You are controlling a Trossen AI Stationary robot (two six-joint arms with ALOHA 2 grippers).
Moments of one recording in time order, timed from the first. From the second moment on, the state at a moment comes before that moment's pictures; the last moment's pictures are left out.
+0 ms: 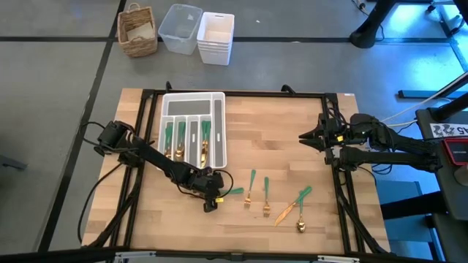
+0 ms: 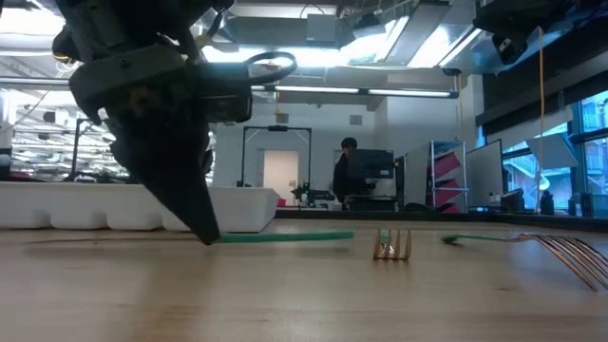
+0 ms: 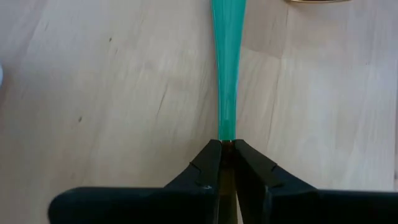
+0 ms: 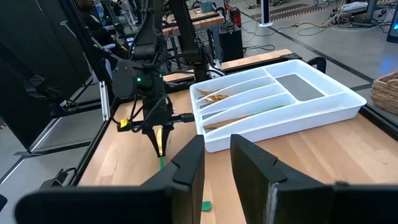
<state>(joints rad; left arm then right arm) -0.38 1.78 0.88 -0.09 -0.15 -0.61 -0.15 0.42 0.61 -0.37 -0.18 0.18</state>
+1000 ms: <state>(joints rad) -0.32 1.77 0.88 0.15 -0.15 -0.97 -0.15 0.42 0.61 -0.37 -0.18 0.18</state>
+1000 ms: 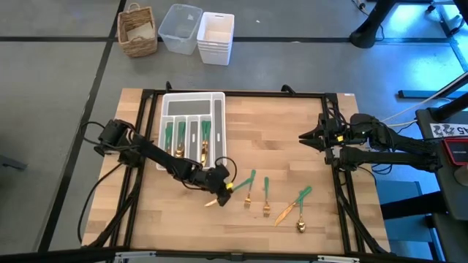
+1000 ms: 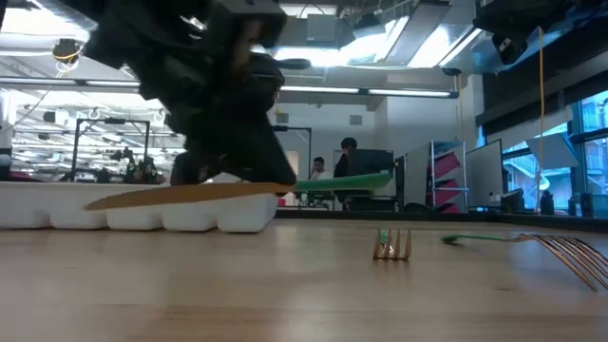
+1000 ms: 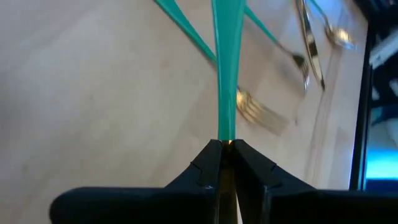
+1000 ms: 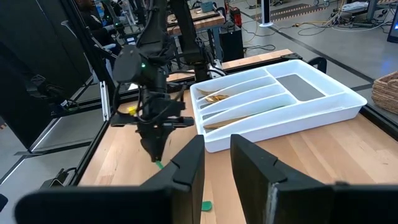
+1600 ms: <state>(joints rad) -0.14 1.40 0.89 -0.28 -0.31 -1.02 -0.15 0.42 0.61 -0.37 -0.18 0.18</state>
